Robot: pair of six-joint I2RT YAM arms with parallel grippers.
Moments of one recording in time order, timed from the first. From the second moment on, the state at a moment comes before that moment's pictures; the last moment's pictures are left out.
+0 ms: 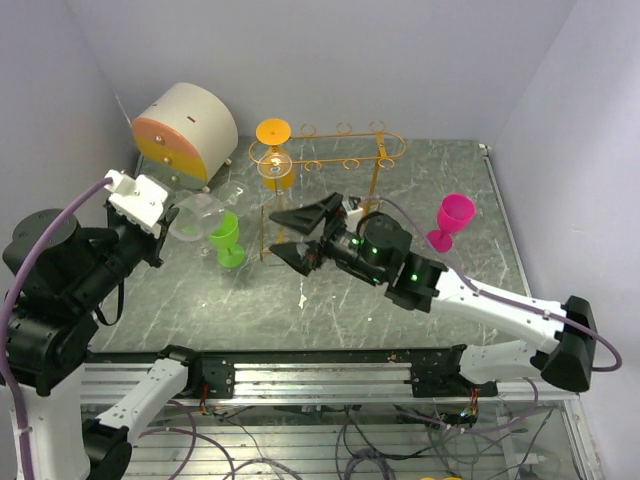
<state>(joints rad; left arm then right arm) -0.26 0.82 1.71 -1.07 0.18 0.37 1.08 1.21 0.98 0.21 0.05 1.72</state>
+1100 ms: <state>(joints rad) -0.22 0.65 1.50 -0.88 0.22 0.36 1.13 1.69 1.50 0.15 0.17 1.96</state>
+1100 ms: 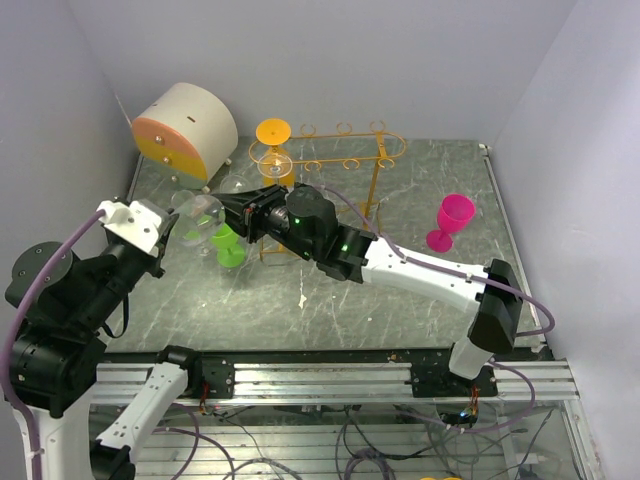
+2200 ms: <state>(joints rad) -0.15 0.61 1.52 -0.85 0.28 0.32 1.13 1.68 1.51 0.15 0.20 1.87</state>
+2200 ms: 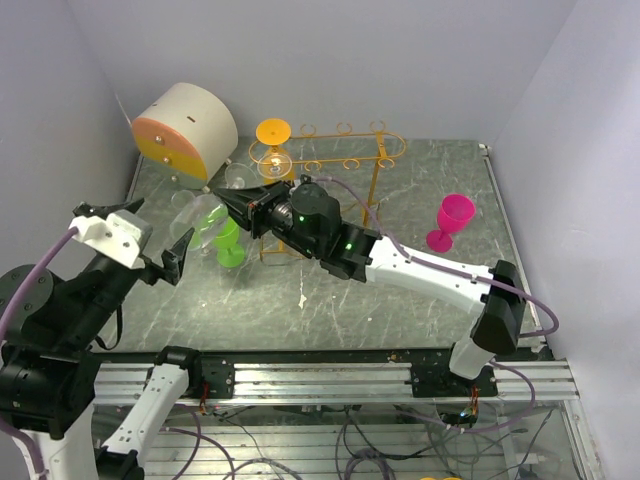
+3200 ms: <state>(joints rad) -0.06 0.61 1.66 -0.79 0.32 0.12 1.16 1.23 1.10 0.32 0.22 0.92</state>
